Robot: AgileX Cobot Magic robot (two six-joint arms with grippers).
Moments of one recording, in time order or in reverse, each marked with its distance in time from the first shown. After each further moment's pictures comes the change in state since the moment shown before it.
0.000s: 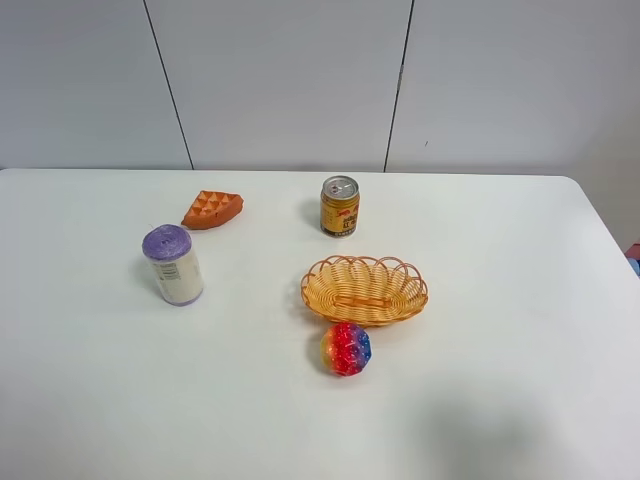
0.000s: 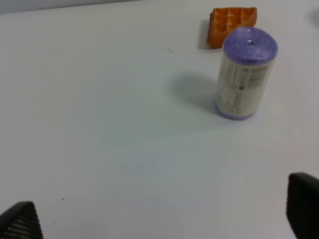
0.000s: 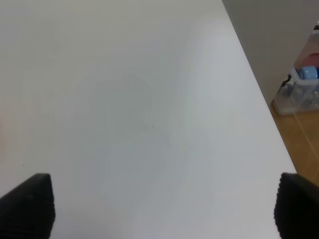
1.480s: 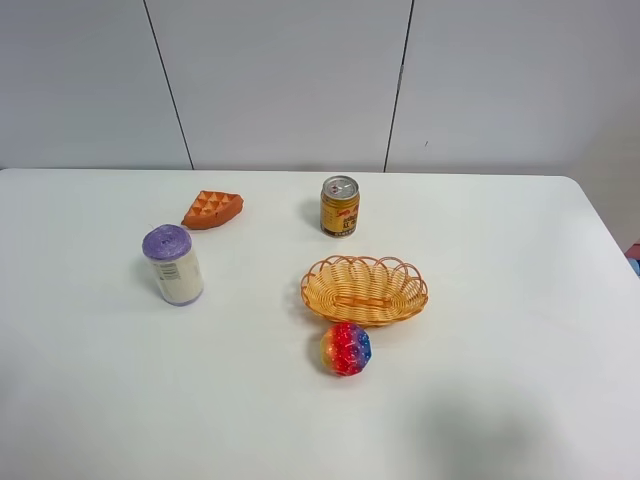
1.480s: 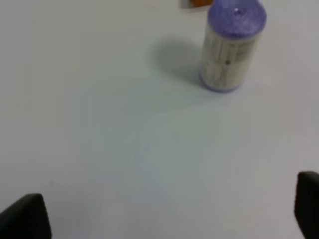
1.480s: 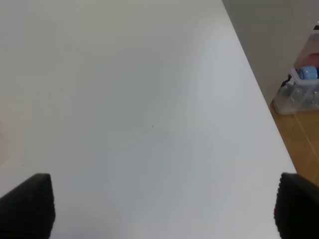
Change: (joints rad) left arm 0.000 0.460 -0.167 -0.088 -0.067 0.145; right arm 0.000 0.000 0.000 0.000 0.000 0.000
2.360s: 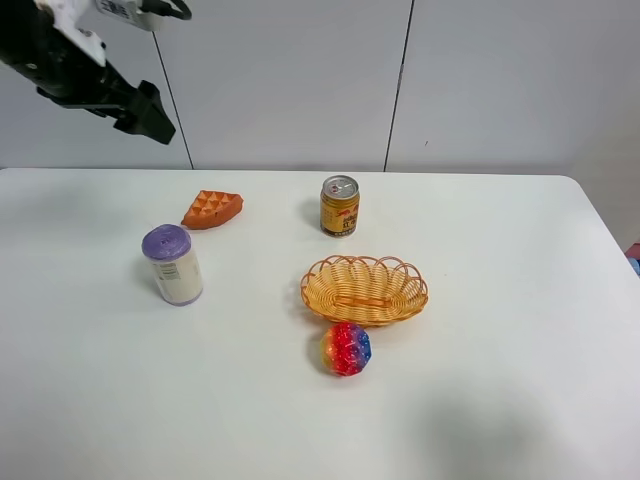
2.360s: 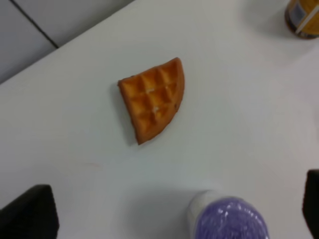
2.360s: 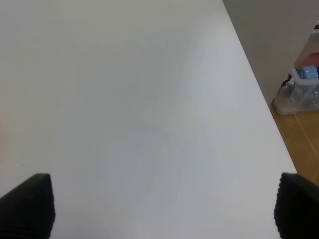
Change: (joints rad) left arm -0.231 1.248 -0.840 -0.117 -0.111 0.267; right arm 0.000 0.000 0.000 0.000 0.000 0.000
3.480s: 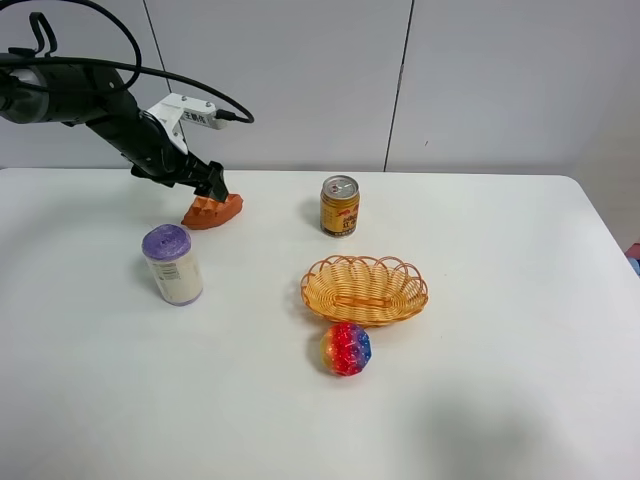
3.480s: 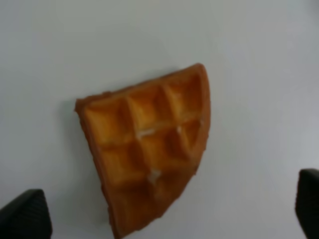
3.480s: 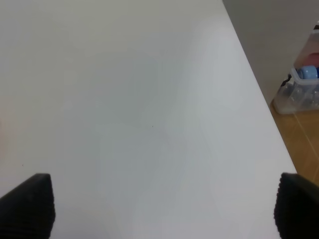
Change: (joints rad) left arm -0.006 0.409 -0.018 -0.071 -0.324 0.003; right arm 0.000 0.000 0.000 0.000 0.000 0.000
